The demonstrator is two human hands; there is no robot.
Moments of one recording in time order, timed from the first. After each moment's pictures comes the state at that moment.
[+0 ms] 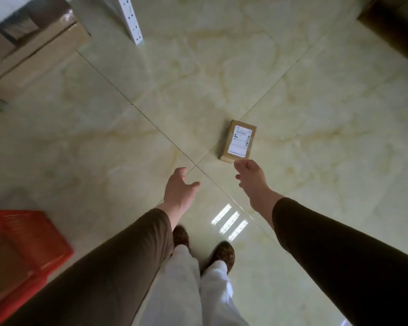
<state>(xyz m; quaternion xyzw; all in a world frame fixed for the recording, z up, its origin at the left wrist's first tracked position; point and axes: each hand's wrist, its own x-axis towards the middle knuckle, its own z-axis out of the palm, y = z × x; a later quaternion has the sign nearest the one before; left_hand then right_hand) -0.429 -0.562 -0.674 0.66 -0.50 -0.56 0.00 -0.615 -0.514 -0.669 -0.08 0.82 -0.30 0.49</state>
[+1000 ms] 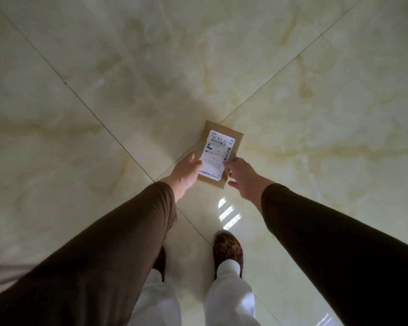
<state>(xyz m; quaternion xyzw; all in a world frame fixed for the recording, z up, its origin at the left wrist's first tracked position) -0.644 -0.649 -0.915 0.65 -0.42 -0.63 -0.05 -0.795 -0.602 -0.920 -0.02 0.75 -0.18 0.63</state>
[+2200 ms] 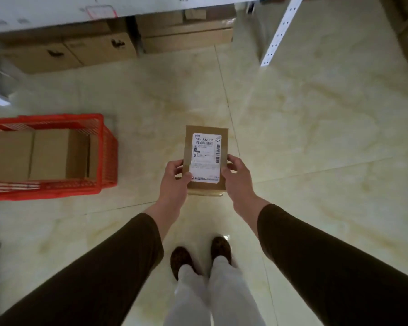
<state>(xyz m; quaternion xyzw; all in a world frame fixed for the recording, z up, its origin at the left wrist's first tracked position) -0.270 -0.522 -0.624 0.74 -0.17 -0.53 0.39 -0.415 -0.574 -0.628 -0.37 0.69 -0.22 0.57</state>
